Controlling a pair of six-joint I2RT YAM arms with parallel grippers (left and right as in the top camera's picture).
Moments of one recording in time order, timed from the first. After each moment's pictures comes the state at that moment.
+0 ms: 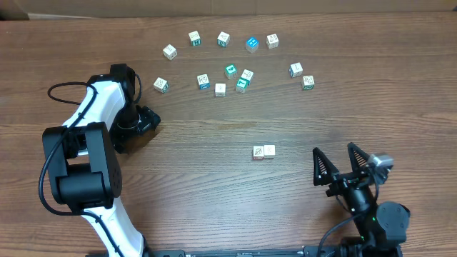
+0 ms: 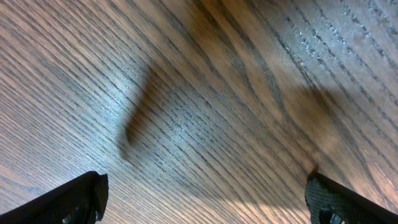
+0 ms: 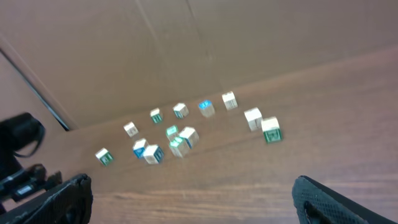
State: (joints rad) left arm 0.08 2.03 1.39 -1.04 -0.07 -0.75; right arm 0.00 0.01 0.14 -0.18 -0.29 0.37
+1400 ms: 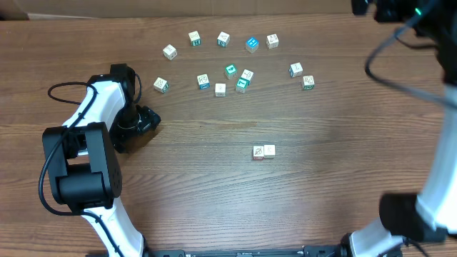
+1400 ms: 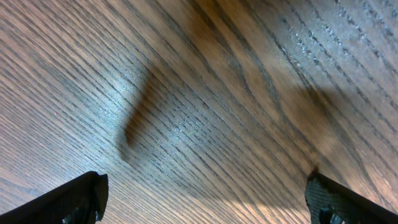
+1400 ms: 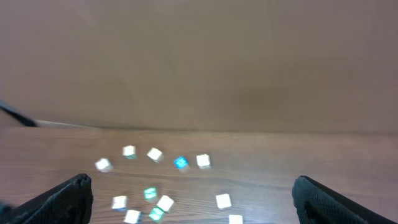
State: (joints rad) left arm 0.08 2.03 1.39 -1.04 -0.06 -0.75; right arm 0.00 1.80 2.53 -1.21 -0.21 0.10
